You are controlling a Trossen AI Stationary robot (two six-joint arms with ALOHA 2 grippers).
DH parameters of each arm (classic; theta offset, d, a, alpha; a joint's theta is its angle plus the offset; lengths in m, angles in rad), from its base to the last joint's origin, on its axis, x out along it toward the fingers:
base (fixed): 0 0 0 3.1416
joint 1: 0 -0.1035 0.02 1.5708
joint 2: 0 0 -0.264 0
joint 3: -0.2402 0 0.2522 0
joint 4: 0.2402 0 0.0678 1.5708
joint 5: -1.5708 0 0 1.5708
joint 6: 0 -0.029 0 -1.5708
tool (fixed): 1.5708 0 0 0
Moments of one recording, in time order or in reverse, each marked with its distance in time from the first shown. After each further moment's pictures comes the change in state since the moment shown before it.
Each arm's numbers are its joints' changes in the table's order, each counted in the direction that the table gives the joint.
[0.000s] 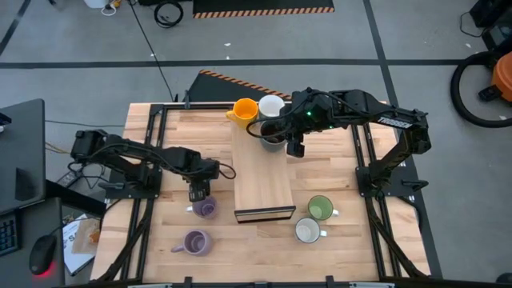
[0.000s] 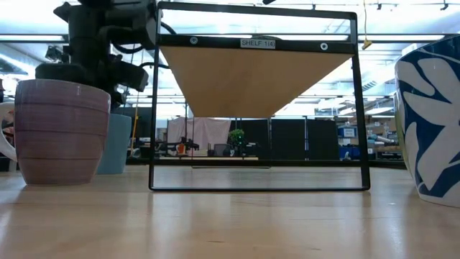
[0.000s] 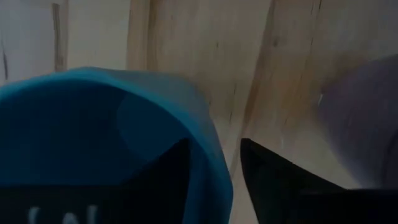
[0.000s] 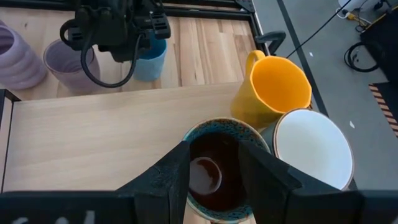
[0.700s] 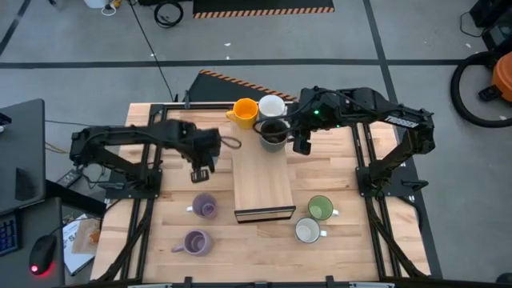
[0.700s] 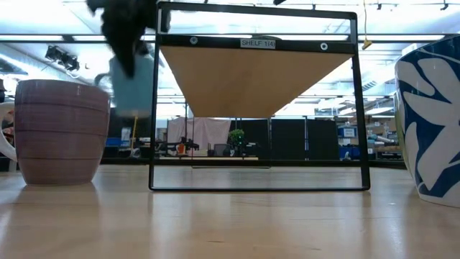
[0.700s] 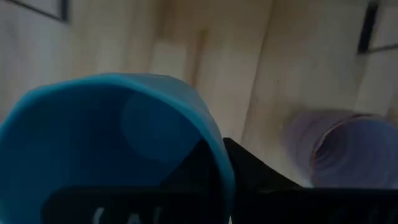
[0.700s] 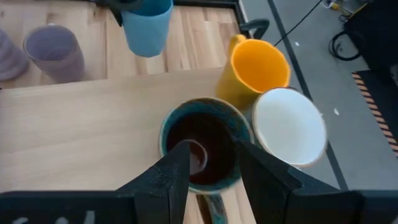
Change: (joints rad) left arm -0.150 -0.028 -0.434 0.328 -0.029 -0.137; right arm 0.000 -0.037 0.001 0.066 -0.055 -0.019
